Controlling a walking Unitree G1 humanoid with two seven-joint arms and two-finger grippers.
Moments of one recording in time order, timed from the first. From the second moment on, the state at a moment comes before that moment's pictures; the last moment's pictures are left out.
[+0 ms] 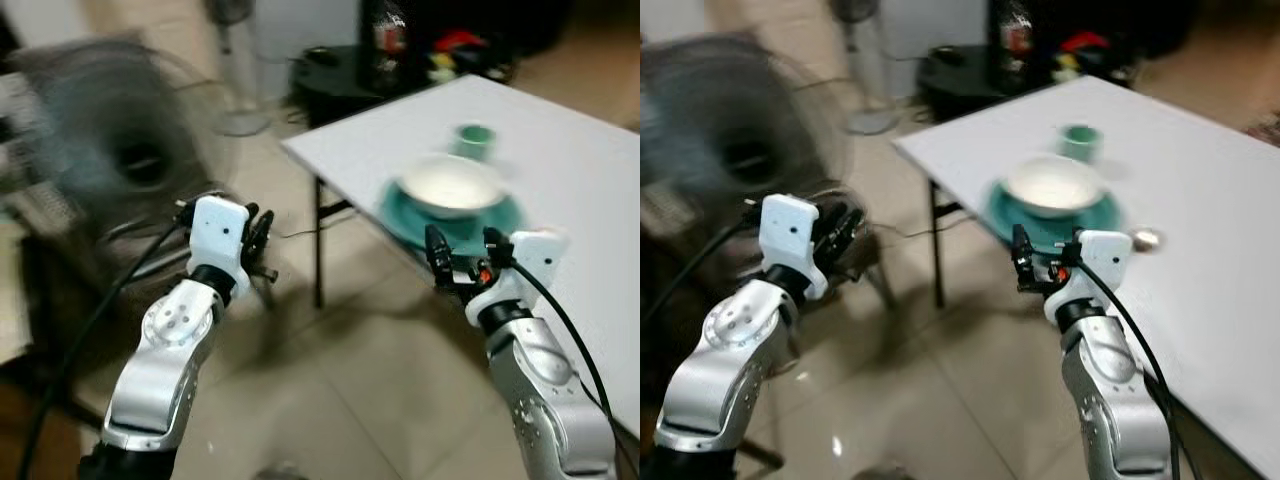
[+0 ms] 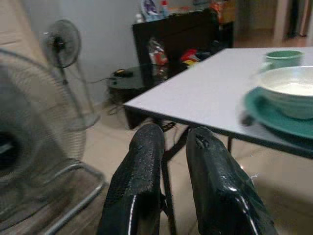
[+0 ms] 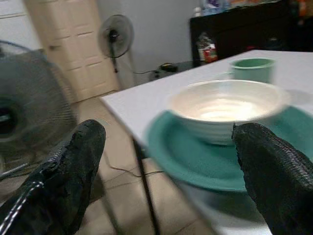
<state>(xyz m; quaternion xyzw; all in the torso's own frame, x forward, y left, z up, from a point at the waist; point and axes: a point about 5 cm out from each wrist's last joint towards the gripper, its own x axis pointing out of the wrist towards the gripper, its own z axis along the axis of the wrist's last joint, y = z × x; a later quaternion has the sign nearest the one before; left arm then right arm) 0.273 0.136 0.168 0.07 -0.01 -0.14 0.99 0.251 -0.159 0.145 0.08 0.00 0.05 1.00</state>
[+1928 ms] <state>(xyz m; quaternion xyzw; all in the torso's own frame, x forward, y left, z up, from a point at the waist) 0.276 0.153 0.170 0.07 0.01 -0.12 0.99 0.256 -0.143 0.141 0.10 0.05 0.10 0.99</state>
